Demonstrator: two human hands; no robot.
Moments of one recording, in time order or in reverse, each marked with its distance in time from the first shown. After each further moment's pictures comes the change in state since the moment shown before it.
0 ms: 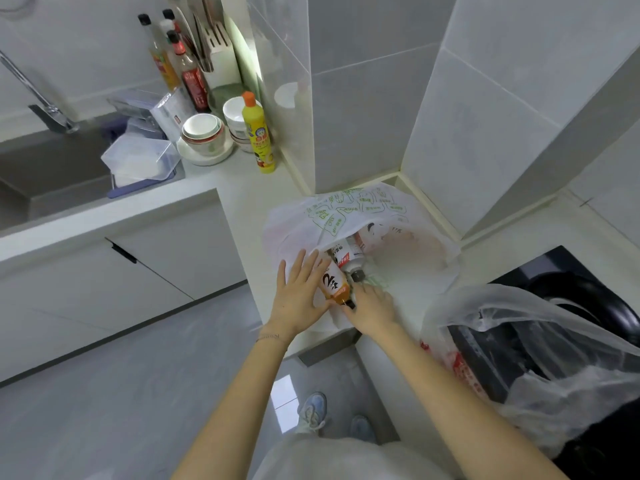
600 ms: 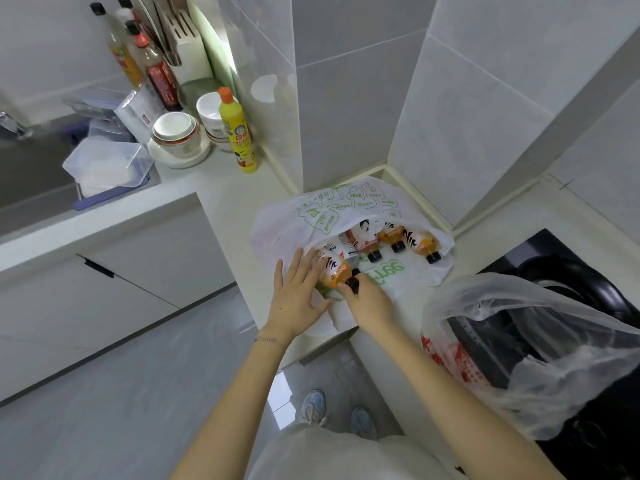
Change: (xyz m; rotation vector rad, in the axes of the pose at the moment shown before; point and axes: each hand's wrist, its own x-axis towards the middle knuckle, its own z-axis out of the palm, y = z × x) left_hand 0.014 -0.016 0.011 -0.106 0.061 0.100; right_hand -0.002 -0.015 -0.012 0.515 0.161 0.149
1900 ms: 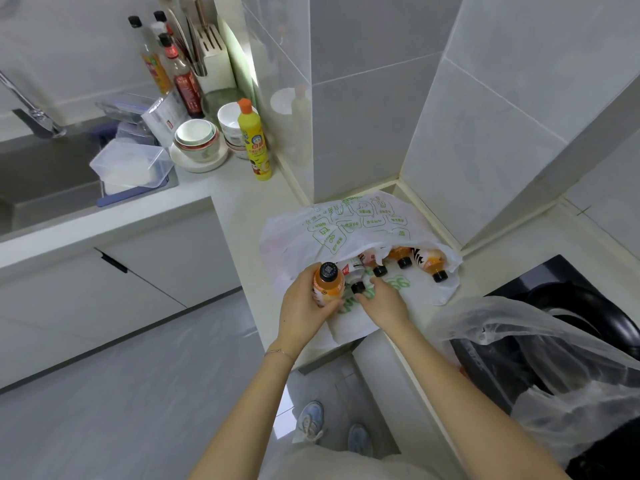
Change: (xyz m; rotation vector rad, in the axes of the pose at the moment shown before) left_hand 0.002 0.031 -0.013 -0.654 0.208 -0.280; right_hand 0.041 0.029 -0.015 -0.076 -0.081 0.060
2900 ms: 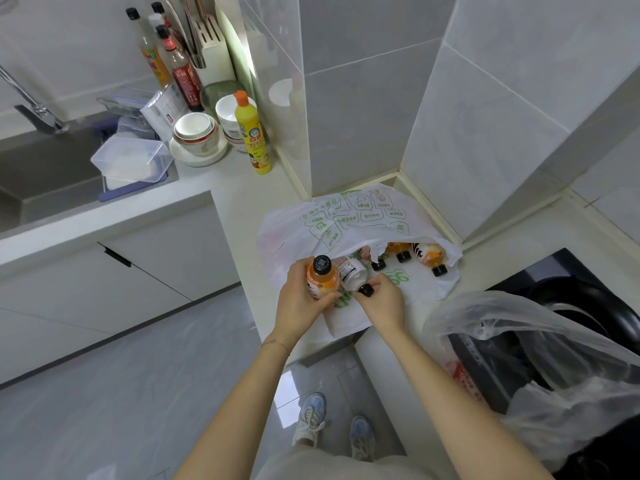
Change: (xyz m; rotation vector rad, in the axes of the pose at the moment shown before) left_hand 0.002 -0.006 0.005 -0.078 0.003 -0.089; right_hand -0.013 0.006 0.011 0.346 0.199 0.014
